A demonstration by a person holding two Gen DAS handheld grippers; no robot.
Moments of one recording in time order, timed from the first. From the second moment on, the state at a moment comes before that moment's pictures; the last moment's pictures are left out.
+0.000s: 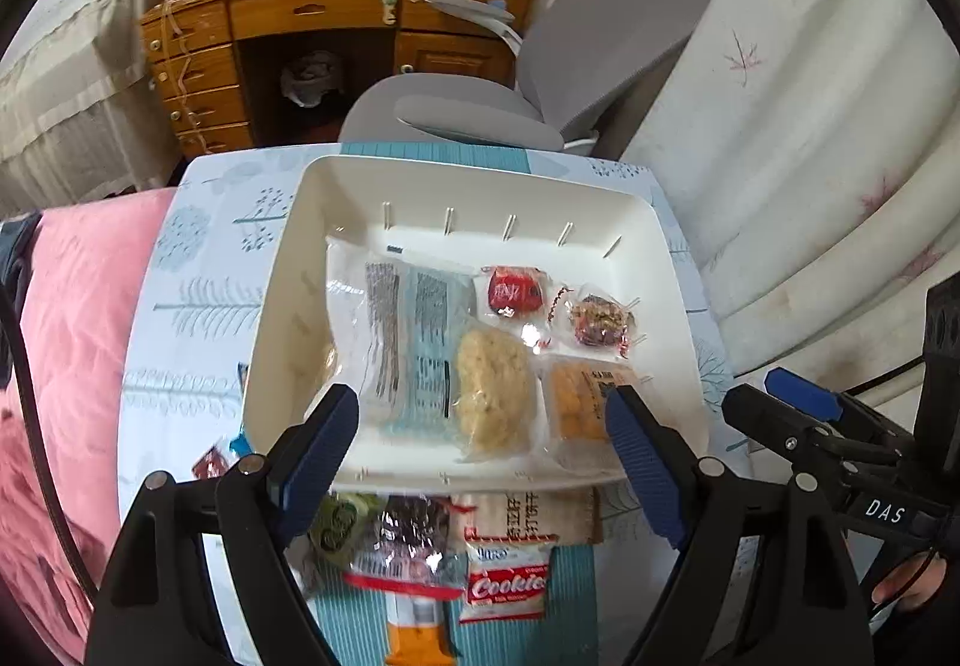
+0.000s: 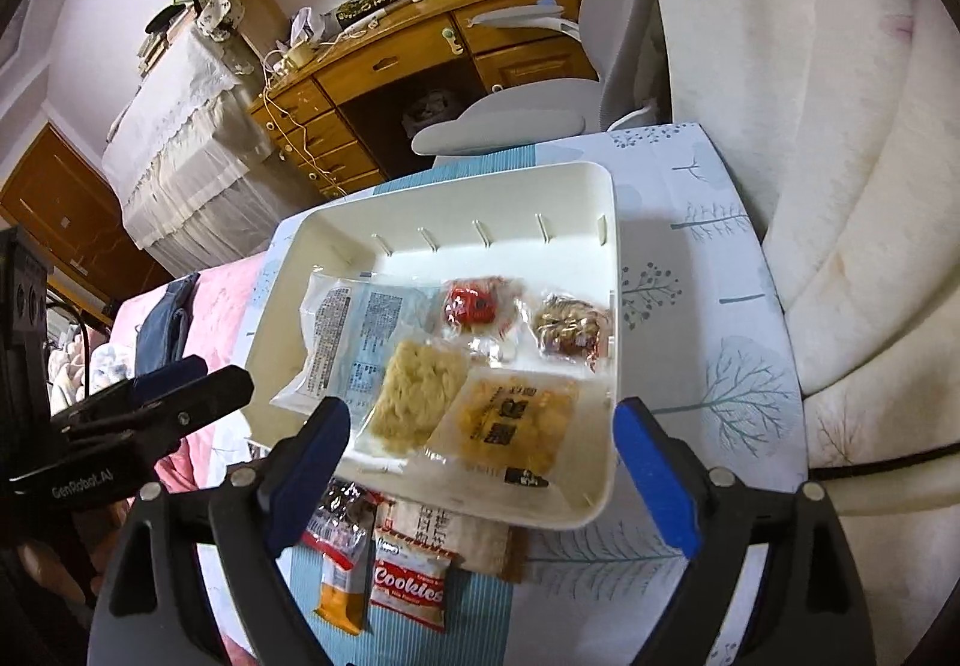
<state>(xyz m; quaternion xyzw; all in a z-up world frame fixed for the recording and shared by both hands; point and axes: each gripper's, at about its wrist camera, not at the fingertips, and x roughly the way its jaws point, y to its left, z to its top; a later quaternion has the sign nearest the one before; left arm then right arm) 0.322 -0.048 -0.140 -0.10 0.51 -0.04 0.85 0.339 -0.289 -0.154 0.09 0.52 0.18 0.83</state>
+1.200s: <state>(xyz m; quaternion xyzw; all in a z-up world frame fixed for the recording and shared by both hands) 0.114 -0.031 -0.156 -0.16 0.52 0.11 0.83 0.205 -0.303 -0.176 0.10 0.55 0.26 0.78</state>
